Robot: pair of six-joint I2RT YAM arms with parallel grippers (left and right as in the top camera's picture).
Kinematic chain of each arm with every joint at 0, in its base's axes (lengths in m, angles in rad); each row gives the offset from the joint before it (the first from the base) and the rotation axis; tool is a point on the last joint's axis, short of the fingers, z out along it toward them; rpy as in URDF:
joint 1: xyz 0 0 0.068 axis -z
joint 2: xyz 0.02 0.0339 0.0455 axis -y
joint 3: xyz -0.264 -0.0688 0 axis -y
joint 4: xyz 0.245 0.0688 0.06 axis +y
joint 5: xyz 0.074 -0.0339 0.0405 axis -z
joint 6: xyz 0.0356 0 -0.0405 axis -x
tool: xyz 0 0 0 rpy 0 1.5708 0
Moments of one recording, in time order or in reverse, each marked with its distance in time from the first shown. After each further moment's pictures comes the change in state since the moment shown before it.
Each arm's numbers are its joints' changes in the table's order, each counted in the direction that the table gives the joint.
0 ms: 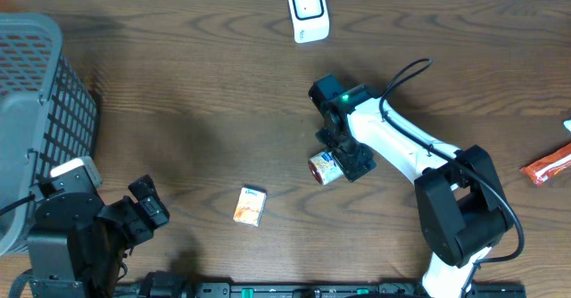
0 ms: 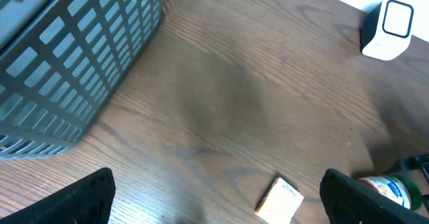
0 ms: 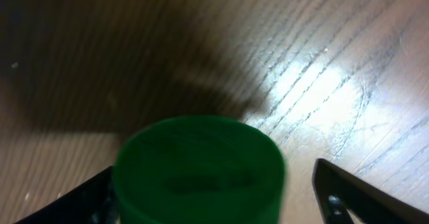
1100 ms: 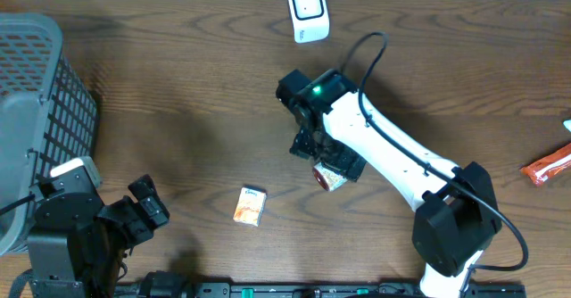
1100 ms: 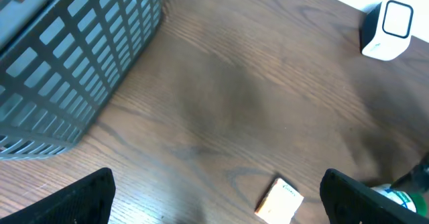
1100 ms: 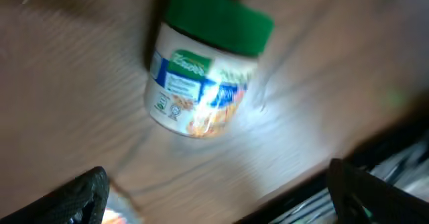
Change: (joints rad) left arm 0.000 0.000 0.001 -0.001 0.000 0.000; right arm -0.146 0.000 0.313 0.425 -0.038 0.234
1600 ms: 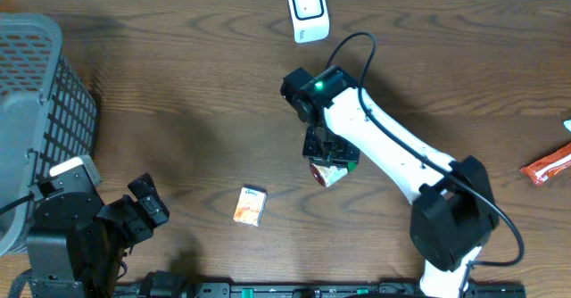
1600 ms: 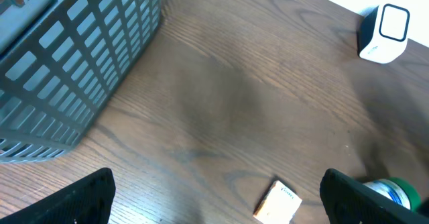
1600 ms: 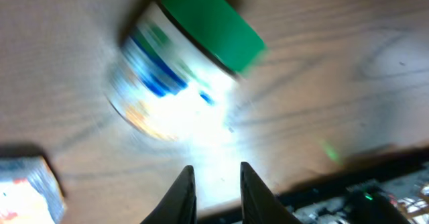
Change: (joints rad) left arm 0.000 0.000 0.000 -0.010 0.000 0.000; right arm 0.014 -0.012 0.001 0.024 0.044 0.446
